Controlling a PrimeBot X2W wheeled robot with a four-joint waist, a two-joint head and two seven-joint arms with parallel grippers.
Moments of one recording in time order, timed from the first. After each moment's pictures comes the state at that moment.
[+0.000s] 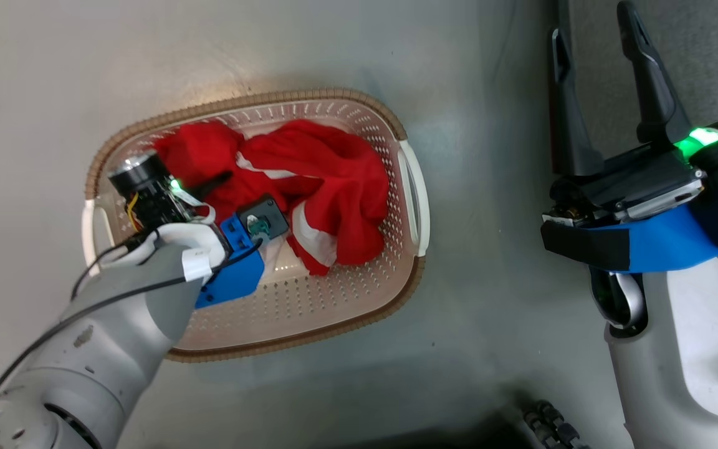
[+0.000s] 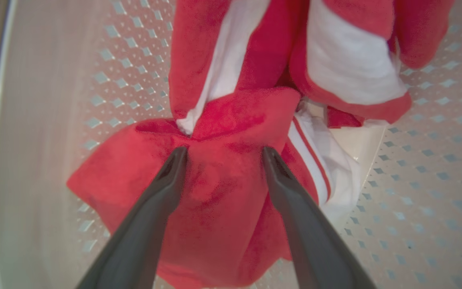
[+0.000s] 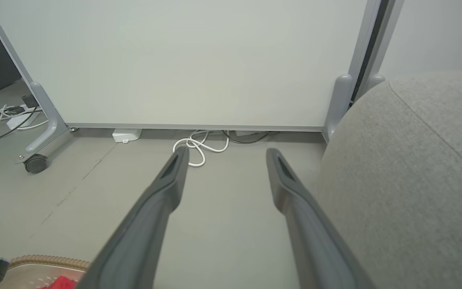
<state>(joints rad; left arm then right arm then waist) -1.02 0.17 -1.15 1.27 -0.06 -0.13 -0.12 -0.55 -0.05 0.11 0.01 0.10 0.13 -0.26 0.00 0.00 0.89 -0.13</state>
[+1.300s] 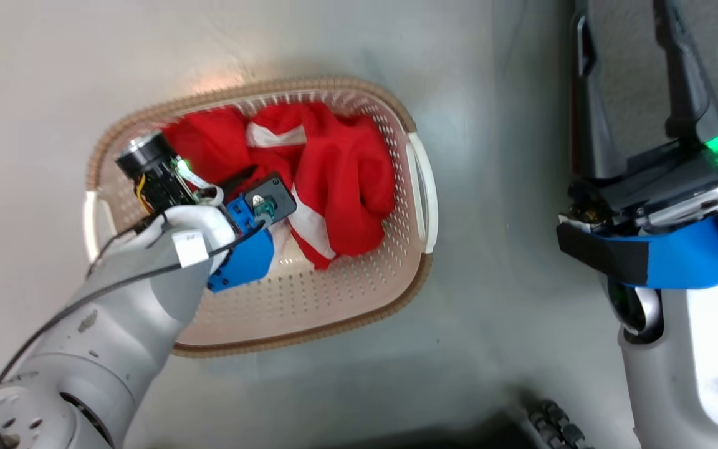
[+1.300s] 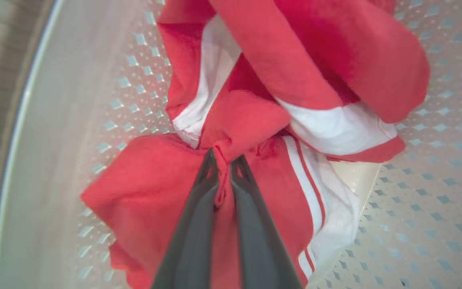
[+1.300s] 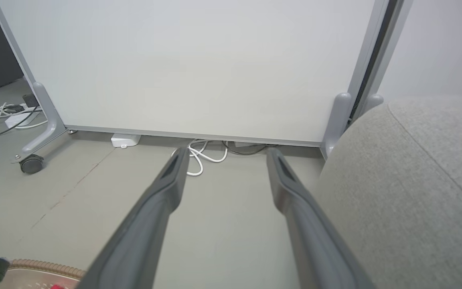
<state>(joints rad) -1.07 0.14 -1.25 1.29 -0.22 -0.13 -0.17 -0.53 -0.05 0.08 -0.09 0.05 0.13 -0.26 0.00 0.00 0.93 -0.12</state>
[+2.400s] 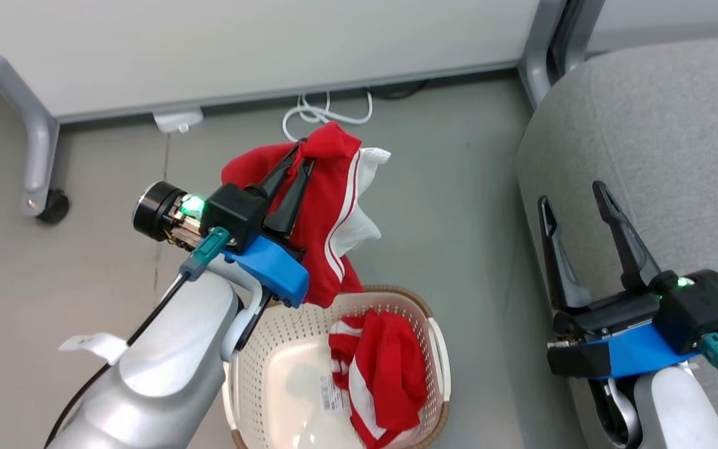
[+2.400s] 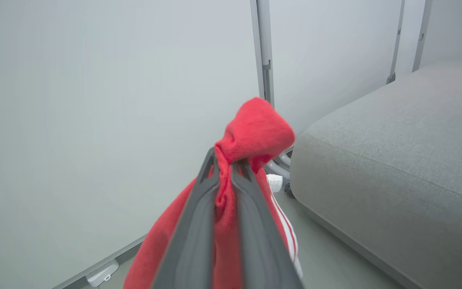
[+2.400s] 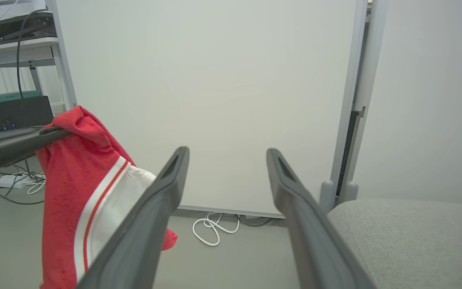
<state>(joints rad) -0.70 0.24 -0.73 0.55 -0.40 -0.02 -0.26 -0.22 -0.07 0.08 0.04 0.09 0.13 -0.26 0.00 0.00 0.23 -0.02</state>
